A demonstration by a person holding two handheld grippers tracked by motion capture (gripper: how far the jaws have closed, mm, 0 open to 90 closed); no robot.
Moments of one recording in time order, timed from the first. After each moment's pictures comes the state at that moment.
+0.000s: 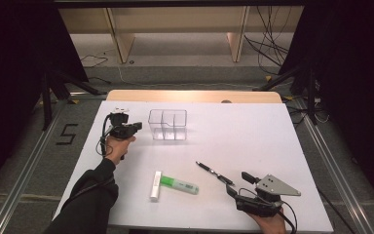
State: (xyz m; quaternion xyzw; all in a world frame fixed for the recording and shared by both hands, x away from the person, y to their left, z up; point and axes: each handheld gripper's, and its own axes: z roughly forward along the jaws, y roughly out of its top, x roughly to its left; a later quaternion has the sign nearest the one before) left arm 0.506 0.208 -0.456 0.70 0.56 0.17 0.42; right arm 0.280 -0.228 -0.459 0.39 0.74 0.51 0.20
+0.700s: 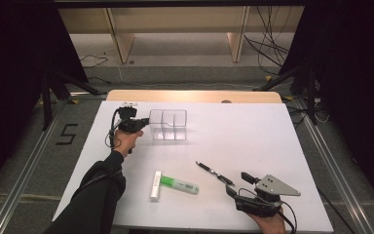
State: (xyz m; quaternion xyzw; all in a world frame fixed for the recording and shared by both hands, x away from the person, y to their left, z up) left arm 0.527 0.187 -0.453 0.70 0.55 0.15 0.42; right arm 0.279 -0.227 -0.459 0.39 0.74 0.51 0.20
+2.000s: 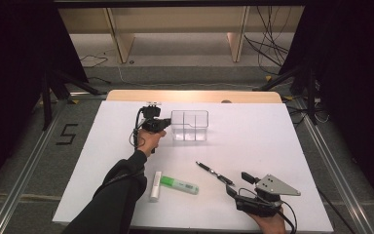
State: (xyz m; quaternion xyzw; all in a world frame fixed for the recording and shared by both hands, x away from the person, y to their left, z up) left arm 0.528 0.112 -0.451 0.71 0.55 0.12 0.43; right arm 0.280 -0.228 -0.460 0.39 0.74 0.51 0.20
